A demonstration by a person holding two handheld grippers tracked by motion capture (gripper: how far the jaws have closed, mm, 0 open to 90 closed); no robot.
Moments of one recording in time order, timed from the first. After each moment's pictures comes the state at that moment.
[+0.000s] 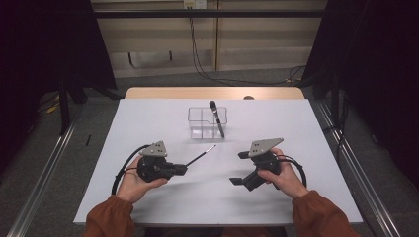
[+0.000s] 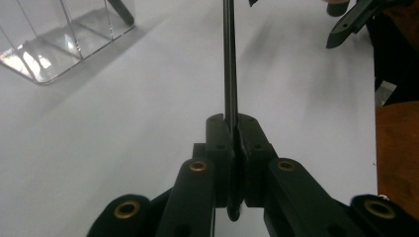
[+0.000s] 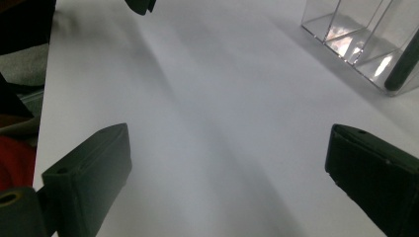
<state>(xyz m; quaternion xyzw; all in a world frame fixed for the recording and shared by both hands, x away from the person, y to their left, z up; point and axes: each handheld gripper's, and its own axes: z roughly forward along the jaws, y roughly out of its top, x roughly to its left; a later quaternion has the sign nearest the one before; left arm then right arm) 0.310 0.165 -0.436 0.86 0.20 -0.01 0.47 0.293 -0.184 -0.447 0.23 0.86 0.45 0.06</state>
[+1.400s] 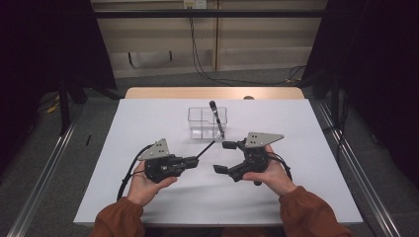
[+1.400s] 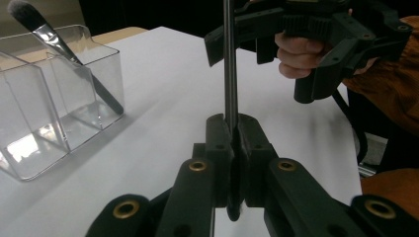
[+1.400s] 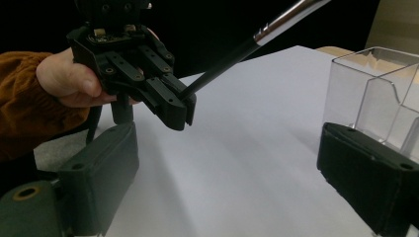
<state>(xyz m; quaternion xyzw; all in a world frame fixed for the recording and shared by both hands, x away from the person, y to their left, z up) 0.298 0.144 -0.427 0.80 0.18 0.03 0.58 0.296 -0.153 -0.426 0.23 0.76 0.60 0.05</state>
